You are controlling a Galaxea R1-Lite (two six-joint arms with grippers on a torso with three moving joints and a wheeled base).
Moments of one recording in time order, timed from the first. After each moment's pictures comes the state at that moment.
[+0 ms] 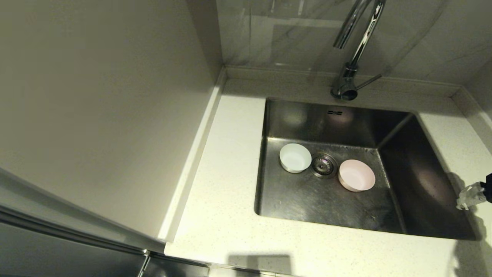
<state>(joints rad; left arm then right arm) 0.00 0.00 0.00 0.00 0.02 -0.02 -0.29 1.48 -1.22 0.82 -0.06 0.33</state>
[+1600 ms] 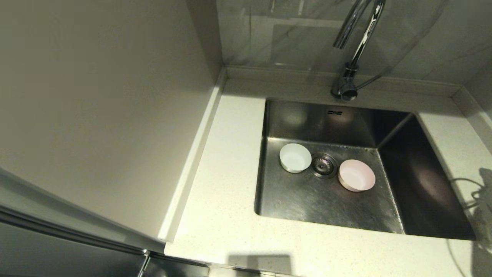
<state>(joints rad) 0.00 0.00 0.00 0.00 0.02 -0.02 -0.67 1.80 -1.25 0.50 -0.06 0.12</state>
